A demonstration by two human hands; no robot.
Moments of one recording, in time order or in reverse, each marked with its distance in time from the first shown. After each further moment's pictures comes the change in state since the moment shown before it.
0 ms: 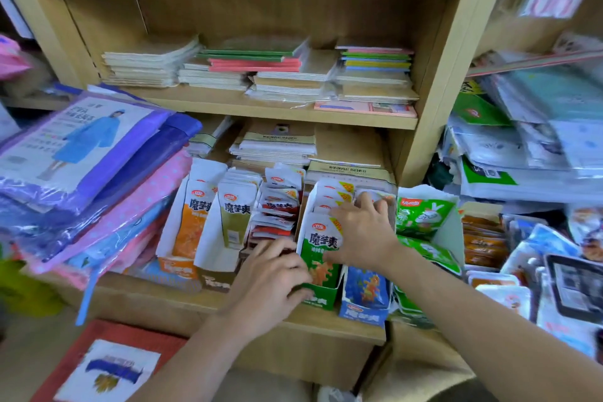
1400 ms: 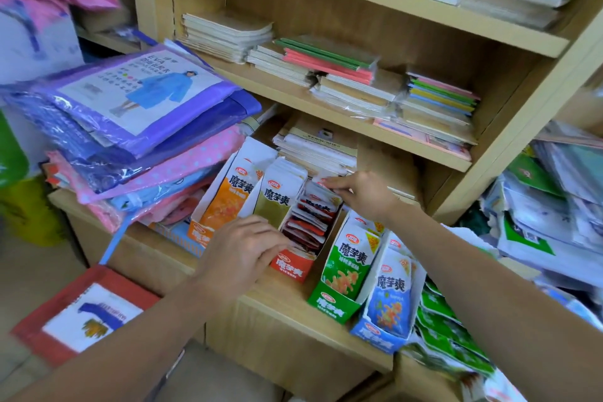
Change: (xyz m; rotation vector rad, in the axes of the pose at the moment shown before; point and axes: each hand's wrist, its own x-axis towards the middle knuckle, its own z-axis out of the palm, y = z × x) left_hand -0.039 -0.062 -0.021 -0.162 0.371 -0.163; right_hand 0.104 -0.024 -0.039 0.235 0.024 -0.342
